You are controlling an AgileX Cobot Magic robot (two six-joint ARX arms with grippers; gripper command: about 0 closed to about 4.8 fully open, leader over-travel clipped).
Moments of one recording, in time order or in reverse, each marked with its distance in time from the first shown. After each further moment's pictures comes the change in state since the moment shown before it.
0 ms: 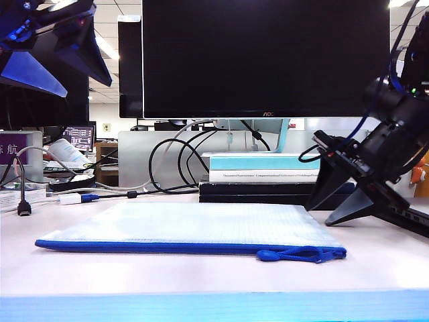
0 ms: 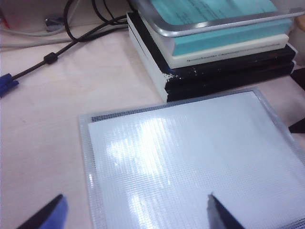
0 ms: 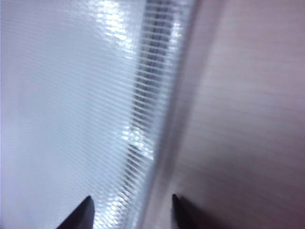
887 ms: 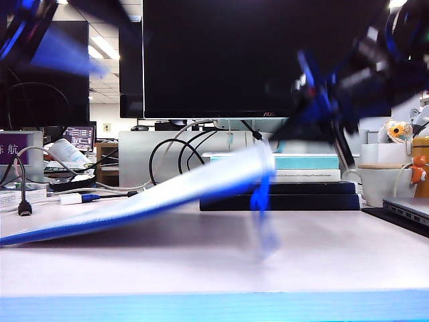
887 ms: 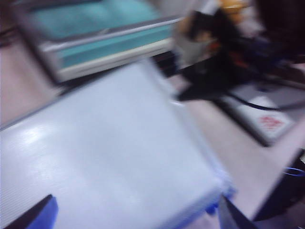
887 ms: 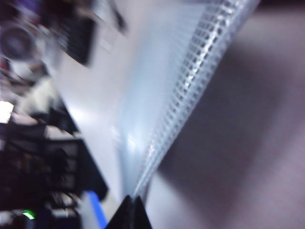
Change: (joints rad) left arm -0.076 -0.054 0.000 0.022 0.306 0.002; right arm 0.073 -0.141 0.000 0.168 -0.381 0.269
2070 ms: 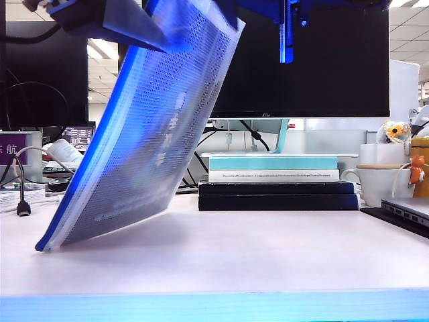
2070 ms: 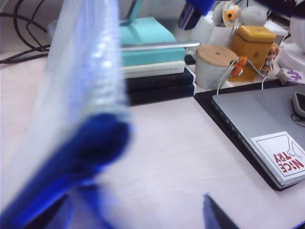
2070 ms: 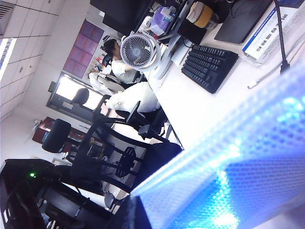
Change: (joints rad) left arm -0.787 0.218 -0.002 0.221 -1.109 -0.312; right arm 0.167 -0.194 0.036 0.476 -0.106 0.490
